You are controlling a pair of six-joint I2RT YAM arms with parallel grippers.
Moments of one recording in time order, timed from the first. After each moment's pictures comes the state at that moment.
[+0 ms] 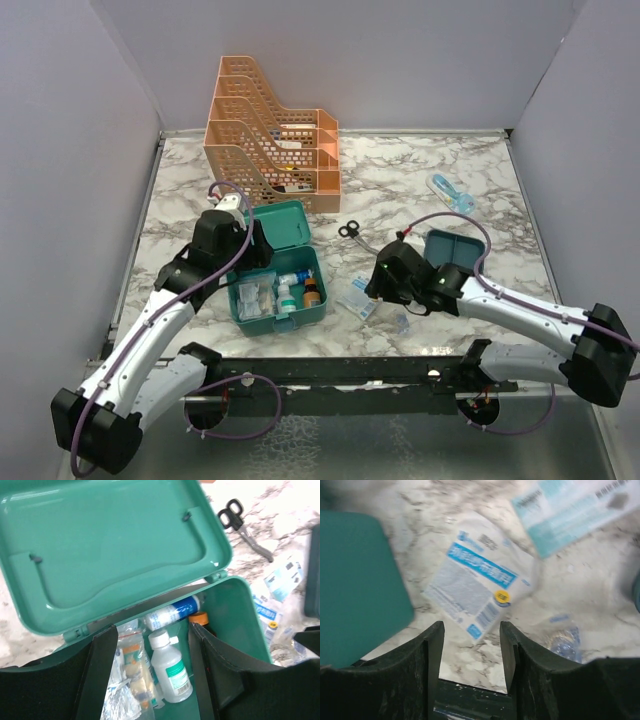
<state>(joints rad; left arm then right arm) -0.40 0.88 0.77 -0.55 0.00 -0.43 0.90 1.13 0.74 -0.49 0.23 0.93</state>
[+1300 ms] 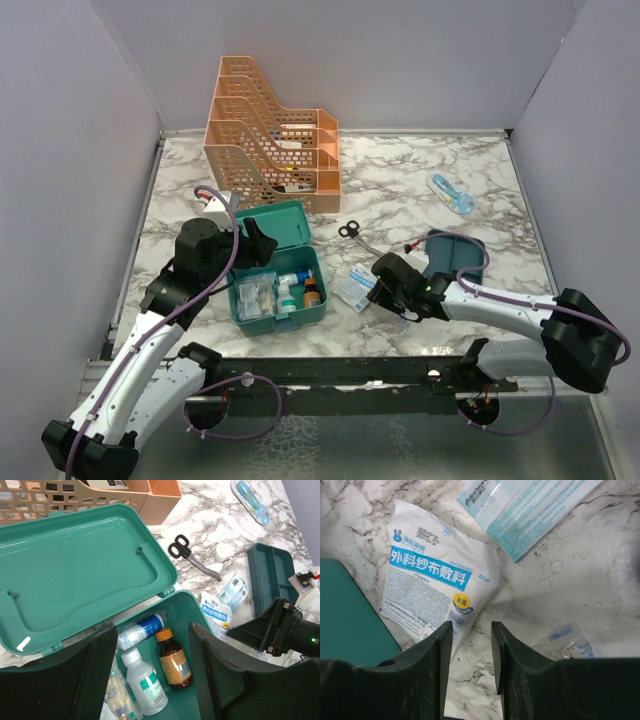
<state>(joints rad) -0.40 0.72 0.74 -0.42 0.12 -0.45 0.90 1.27 0.58 -0.34 0.31 1.24</state>
